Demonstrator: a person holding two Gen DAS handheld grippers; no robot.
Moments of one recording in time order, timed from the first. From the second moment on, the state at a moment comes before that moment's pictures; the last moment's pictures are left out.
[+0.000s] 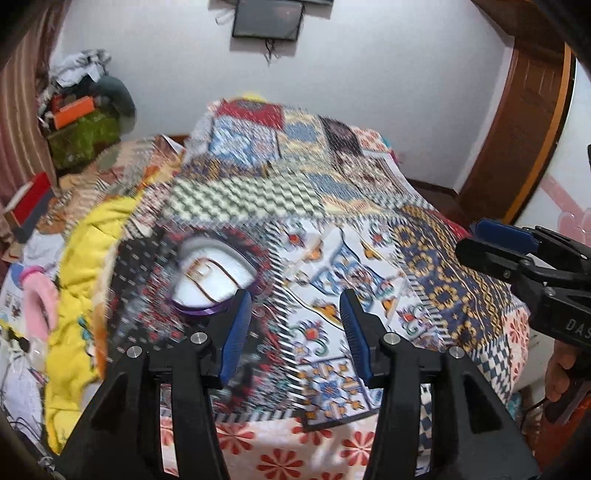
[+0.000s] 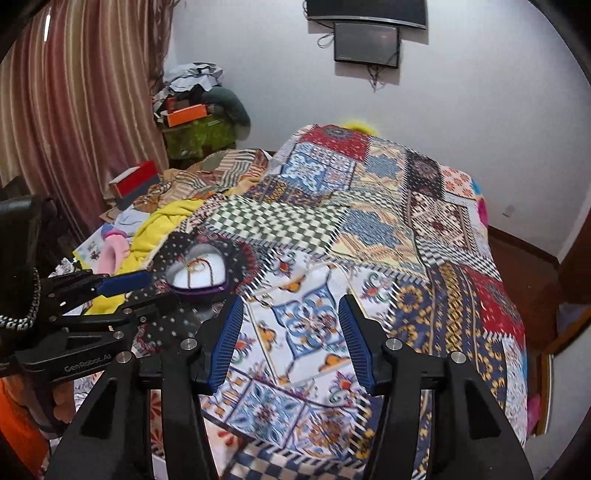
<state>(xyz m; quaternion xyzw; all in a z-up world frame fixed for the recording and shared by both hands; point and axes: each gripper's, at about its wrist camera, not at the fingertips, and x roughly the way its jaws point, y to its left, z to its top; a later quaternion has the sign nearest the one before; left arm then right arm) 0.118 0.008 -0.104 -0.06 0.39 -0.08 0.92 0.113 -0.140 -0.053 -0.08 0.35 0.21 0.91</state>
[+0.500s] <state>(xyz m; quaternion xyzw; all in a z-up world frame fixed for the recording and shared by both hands) 0.140 -0.051 -0.187 -0.02 0.49 -0.14 0.86 0.113 -0.184 -0.096 -0.04 0.41 0.17 0.90</state>
